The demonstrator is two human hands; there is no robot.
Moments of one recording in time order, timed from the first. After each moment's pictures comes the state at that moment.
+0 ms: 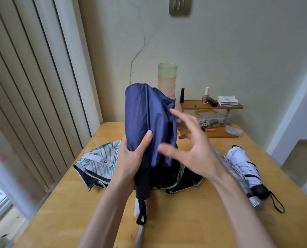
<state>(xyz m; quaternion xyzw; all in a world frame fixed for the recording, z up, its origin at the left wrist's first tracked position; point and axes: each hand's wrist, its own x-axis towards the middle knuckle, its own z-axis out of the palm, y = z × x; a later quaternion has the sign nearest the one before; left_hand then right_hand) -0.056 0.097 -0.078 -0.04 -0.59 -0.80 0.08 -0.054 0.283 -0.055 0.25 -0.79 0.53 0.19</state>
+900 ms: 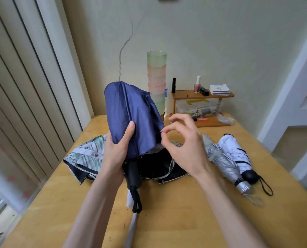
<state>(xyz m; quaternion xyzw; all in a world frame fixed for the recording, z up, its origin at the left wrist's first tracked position) -0.062 0.093 -0.085 0.04 -0.57 -0.82 0.08 -0.061 0.282 -0.094 0.18 -0.81 0.40 0.39</state>
